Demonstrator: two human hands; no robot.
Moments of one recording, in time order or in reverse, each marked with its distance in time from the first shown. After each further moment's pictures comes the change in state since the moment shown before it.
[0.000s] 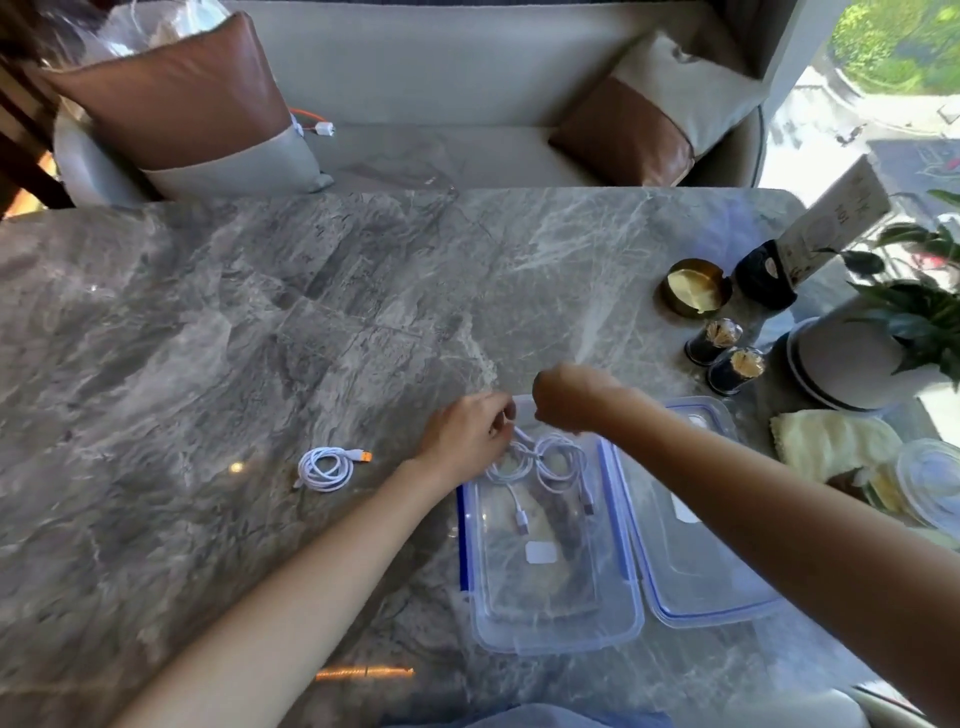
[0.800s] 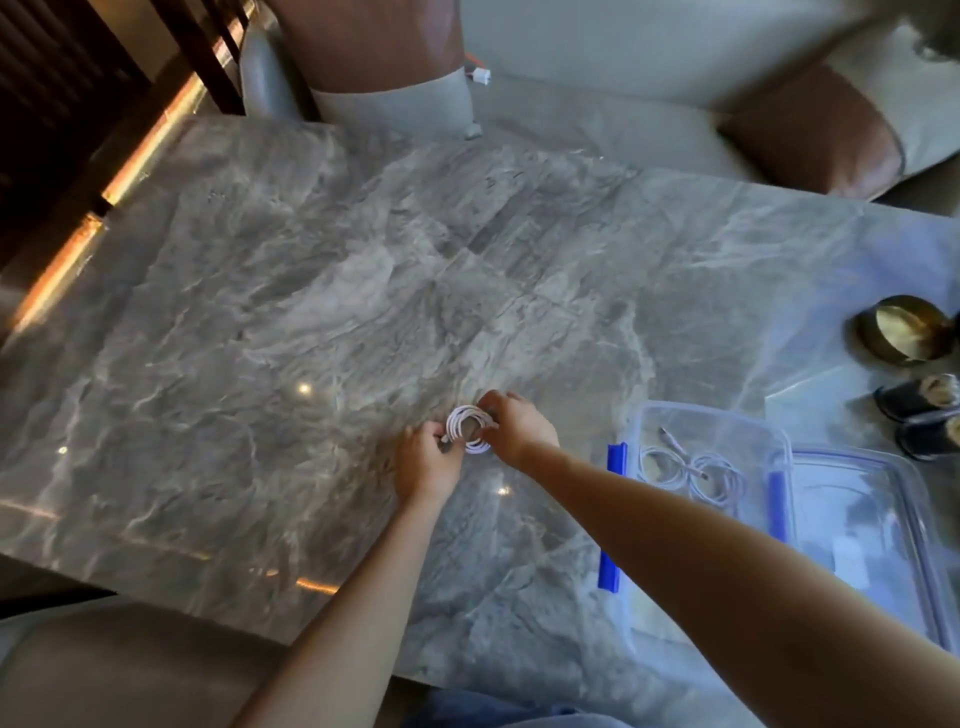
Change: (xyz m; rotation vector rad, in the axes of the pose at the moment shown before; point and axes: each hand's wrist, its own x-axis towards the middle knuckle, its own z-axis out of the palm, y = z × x) left_hand -0.122 -0.168 -0.018 -0.320 0.410 -0.905; right_hand 0.092 -0.221 0.068 0.624 0.025 -0.047
